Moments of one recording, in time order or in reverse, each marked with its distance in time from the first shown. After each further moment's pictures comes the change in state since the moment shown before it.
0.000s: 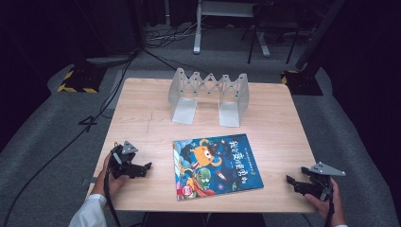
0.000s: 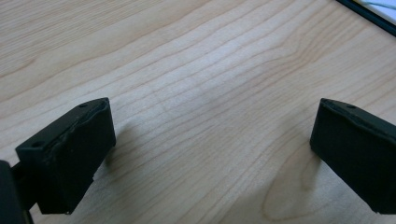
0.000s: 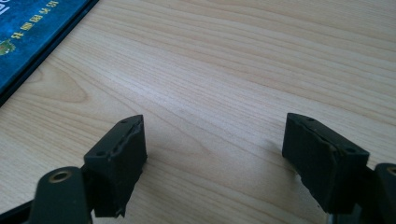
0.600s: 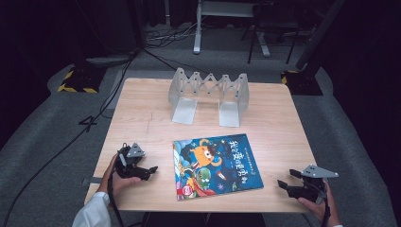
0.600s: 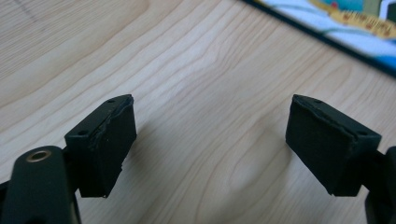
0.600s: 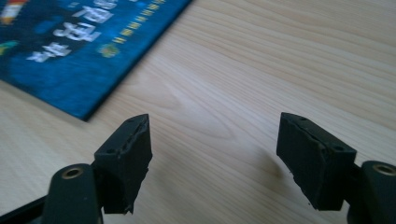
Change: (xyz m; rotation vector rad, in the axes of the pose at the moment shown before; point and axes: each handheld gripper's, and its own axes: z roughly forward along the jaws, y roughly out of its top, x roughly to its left) left arm -0.018 0.014 0.004 -0.017 -0.131 0.111; right arm 0.030 0.008 -0.001 -0.015 0.167 -0.090
